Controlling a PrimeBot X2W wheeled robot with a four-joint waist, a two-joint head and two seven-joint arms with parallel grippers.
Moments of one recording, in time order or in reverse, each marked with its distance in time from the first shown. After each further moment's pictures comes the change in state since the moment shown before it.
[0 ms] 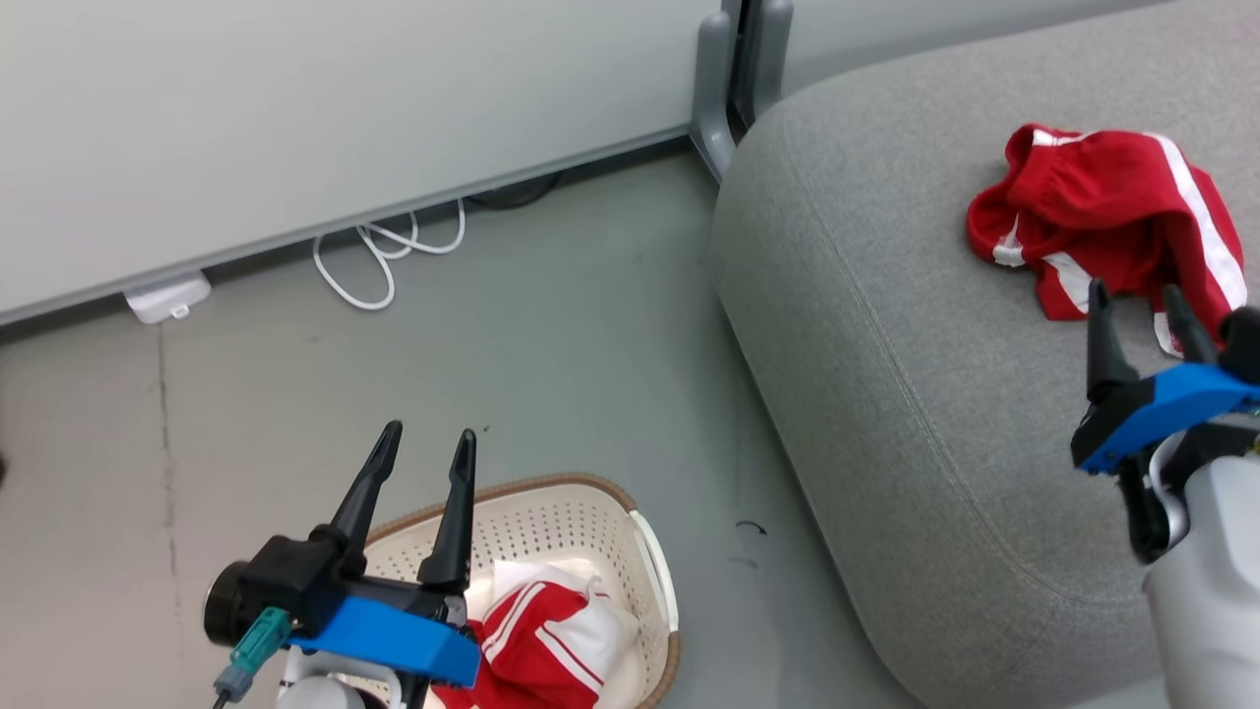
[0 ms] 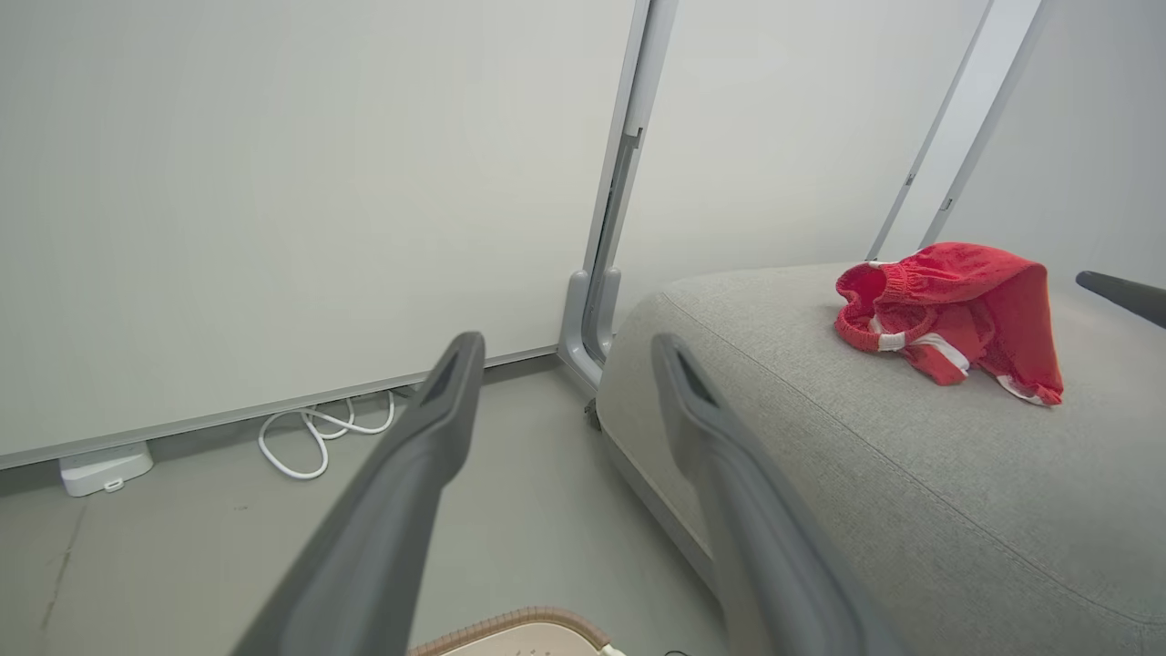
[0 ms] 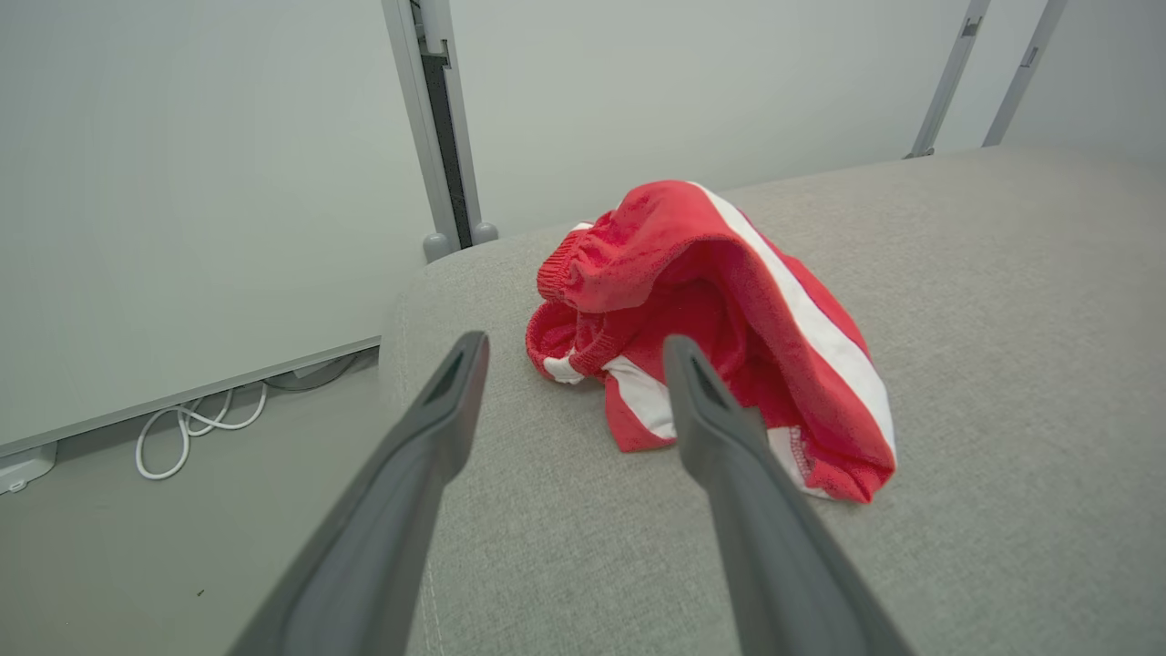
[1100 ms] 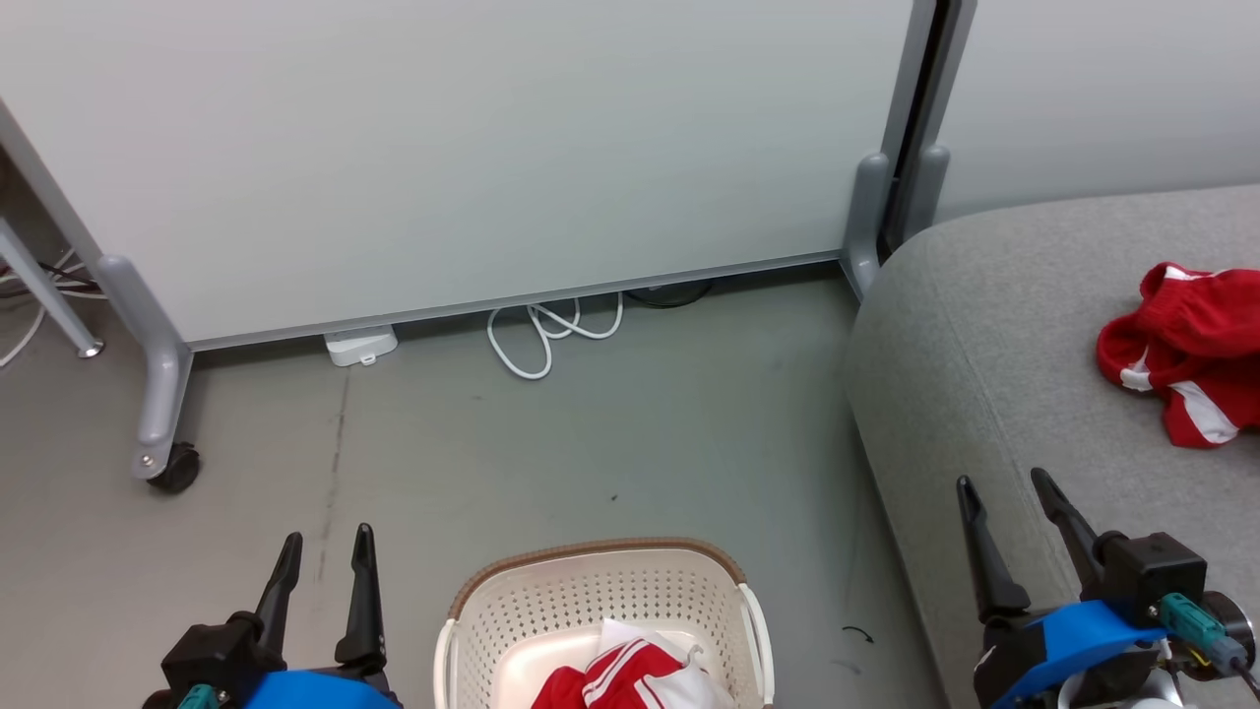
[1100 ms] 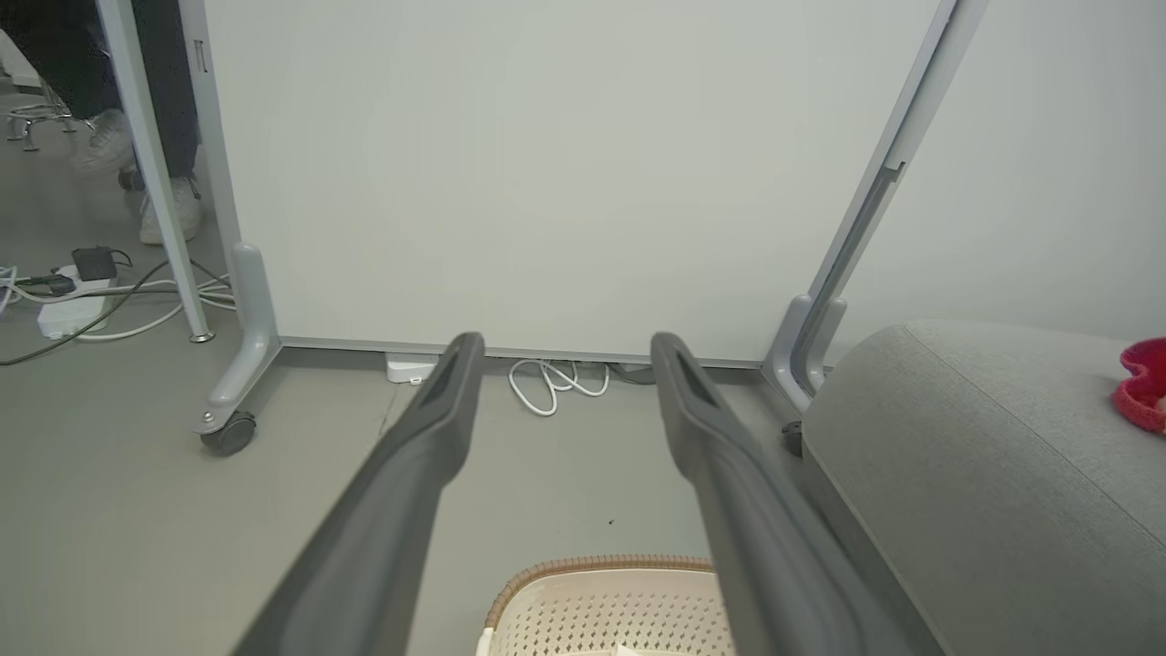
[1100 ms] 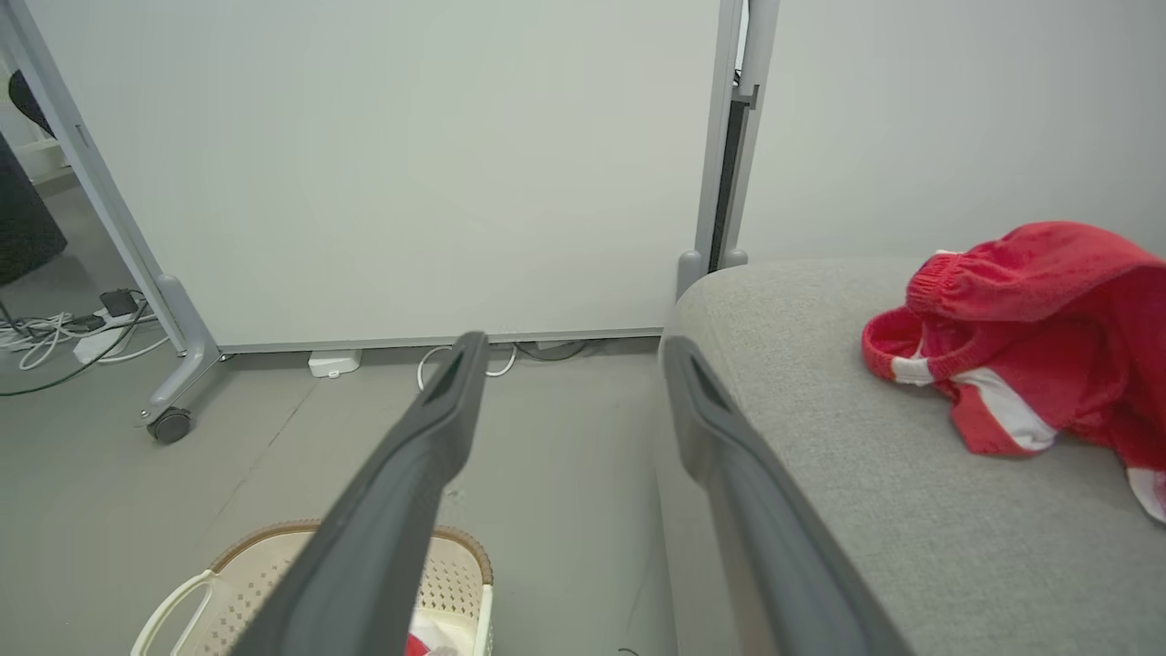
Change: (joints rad) left arm 0.120 -0.052 0.219 0.133 0.022 -0.001 0.000; right arm 0.632 0.168 0.119 -0.758 -0.039 0.000 0.147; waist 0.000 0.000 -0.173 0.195
